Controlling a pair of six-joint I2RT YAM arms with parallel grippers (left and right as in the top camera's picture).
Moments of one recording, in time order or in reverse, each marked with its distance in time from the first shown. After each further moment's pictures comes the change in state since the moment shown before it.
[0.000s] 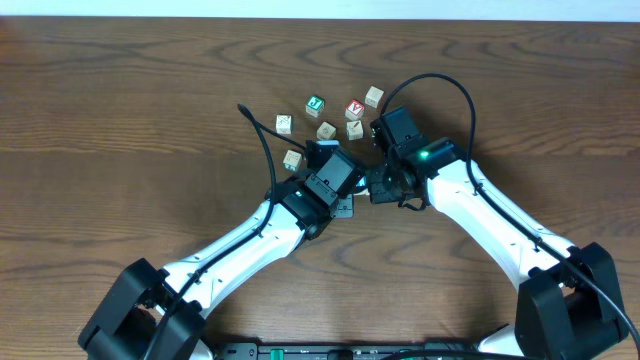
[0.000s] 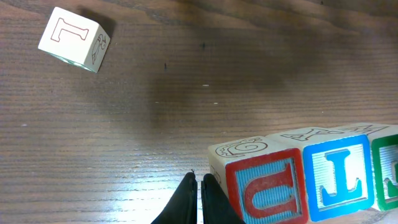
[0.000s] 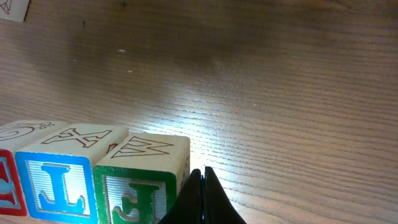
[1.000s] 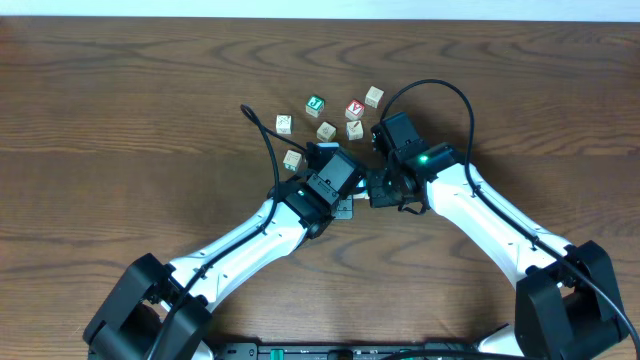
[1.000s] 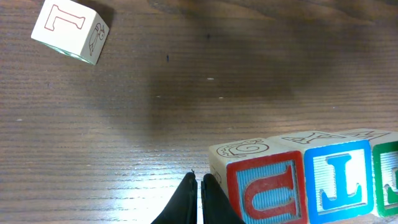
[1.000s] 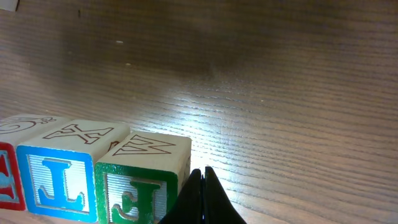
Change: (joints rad) left arm 0.000 0.023 0.000 -0.004 0.007 -0.003; right arm -0.001 0.000 -0.042 0.040 -0.023 0.001
